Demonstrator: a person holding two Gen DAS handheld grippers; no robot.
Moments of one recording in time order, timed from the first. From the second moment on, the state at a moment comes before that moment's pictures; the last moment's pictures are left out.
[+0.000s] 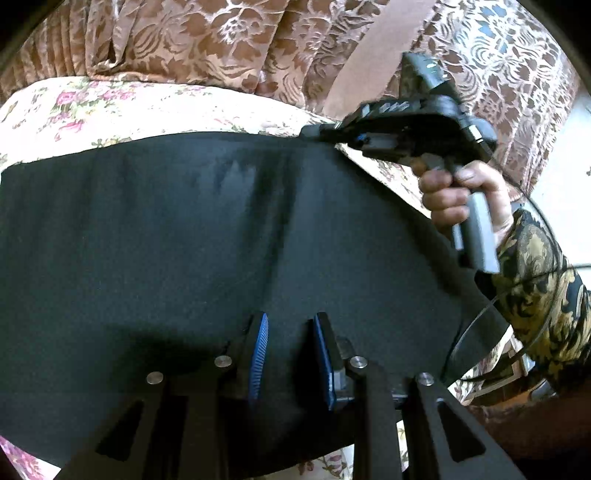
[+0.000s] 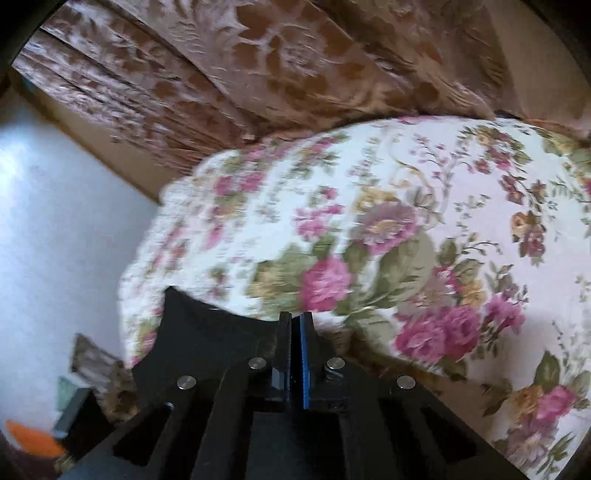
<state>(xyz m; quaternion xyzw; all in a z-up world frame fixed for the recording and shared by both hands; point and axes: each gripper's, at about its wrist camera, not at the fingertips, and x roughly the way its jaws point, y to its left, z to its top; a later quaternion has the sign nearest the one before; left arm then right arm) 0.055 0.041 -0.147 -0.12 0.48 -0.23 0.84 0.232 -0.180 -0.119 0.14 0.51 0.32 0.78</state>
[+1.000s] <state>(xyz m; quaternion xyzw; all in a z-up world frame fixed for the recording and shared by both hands) -0.048 0.306 -0.123 -0.43 0.36 0.01 0.82 0.053 -0.192 -0.088 0.11 0.48 0.25 0.84</state>
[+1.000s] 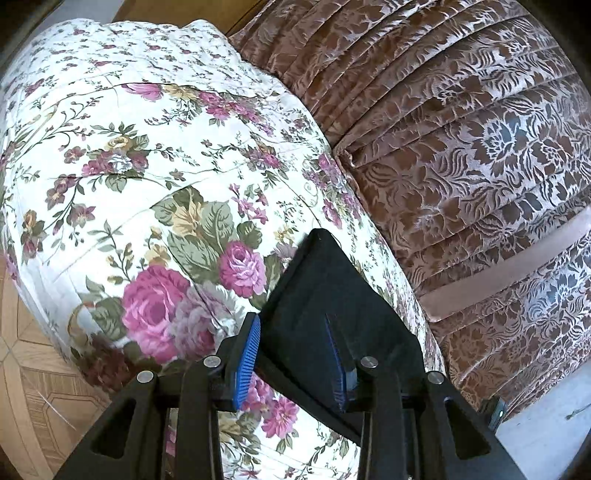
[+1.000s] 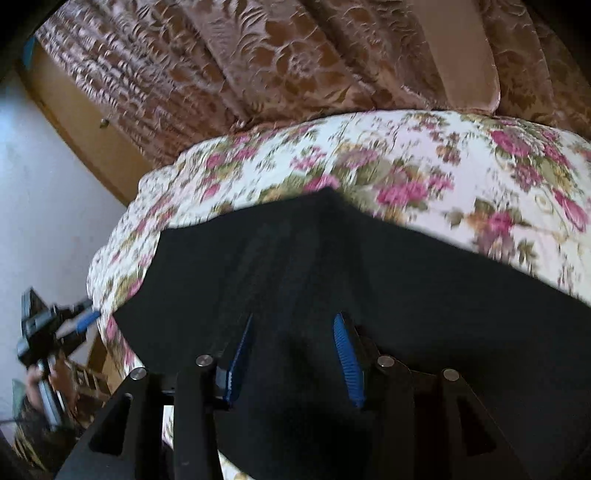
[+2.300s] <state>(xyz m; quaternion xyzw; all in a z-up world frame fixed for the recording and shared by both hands) -0.030 0.278 -0.124 -0.36 0.39 0.01 0.85 0.014 -0.181 -0.119 0.13 0.51 0.26 0.81</state>
